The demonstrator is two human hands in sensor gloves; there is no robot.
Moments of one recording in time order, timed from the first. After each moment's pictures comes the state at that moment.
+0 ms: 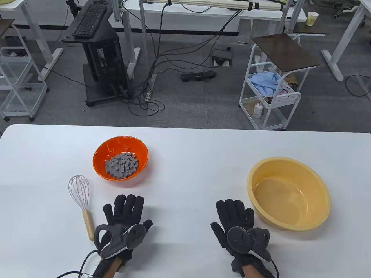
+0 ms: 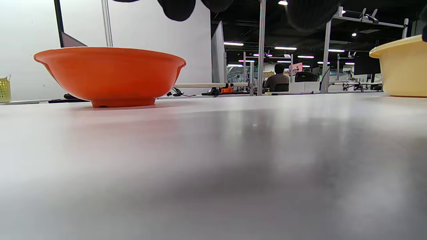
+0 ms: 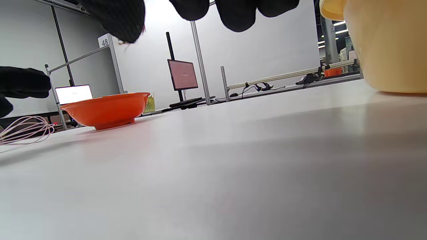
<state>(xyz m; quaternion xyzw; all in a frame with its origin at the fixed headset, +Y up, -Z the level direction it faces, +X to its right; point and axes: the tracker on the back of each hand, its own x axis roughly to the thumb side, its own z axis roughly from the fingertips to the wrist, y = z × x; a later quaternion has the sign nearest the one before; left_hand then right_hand) -0.194 -0.767 -0.273 0.05 -0.12 -0.03 0.99 0.157 -0.757 -0.268 0.16 -0.06 0.97 0.14</state>
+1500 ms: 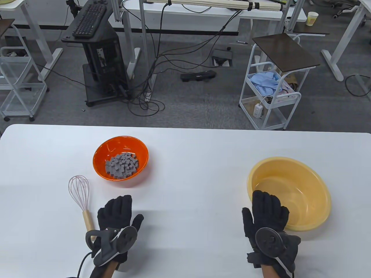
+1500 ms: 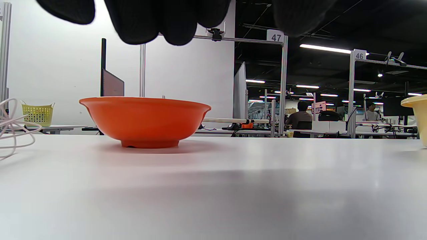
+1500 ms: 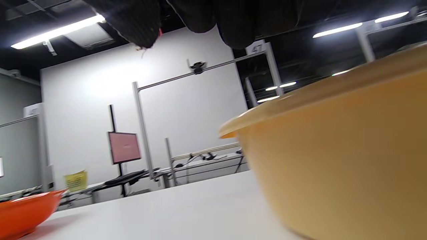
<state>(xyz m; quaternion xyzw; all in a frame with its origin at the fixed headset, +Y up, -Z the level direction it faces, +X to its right) -0.211 -0.745 -0.259 0.14 -0.06 0.01 0.99 0.230 -0.706 -0.250 -0.03 -0.23 0.96 0.16</state>
